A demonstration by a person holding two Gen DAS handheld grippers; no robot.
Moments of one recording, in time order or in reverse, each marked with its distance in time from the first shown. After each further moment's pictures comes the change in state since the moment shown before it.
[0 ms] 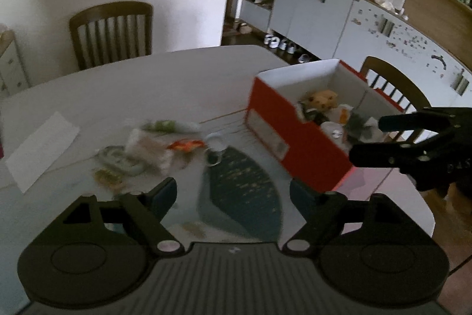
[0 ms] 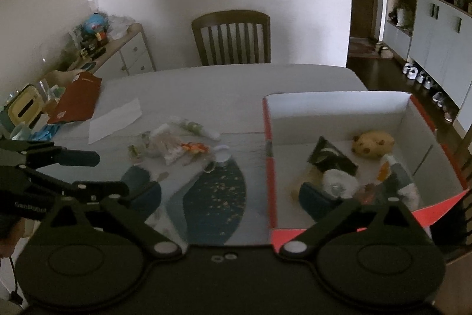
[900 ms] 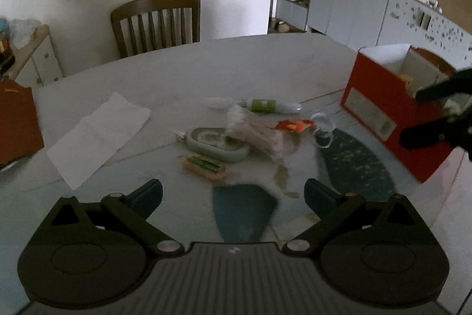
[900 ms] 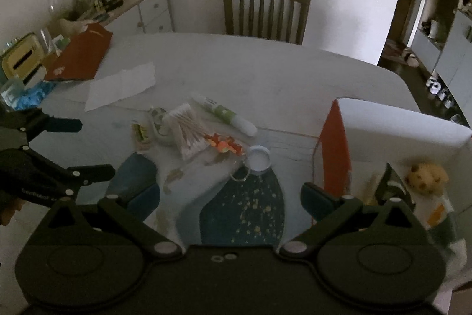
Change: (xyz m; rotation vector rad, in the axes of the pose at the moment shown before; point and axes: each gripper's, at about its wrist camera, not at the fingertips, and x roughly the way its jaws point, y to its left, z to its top) left arm 0.044 0.114 -0.031 0.032 -0.012 0.148; right arm 0.100 0.052 0.029 -0.168 0.137 0.003
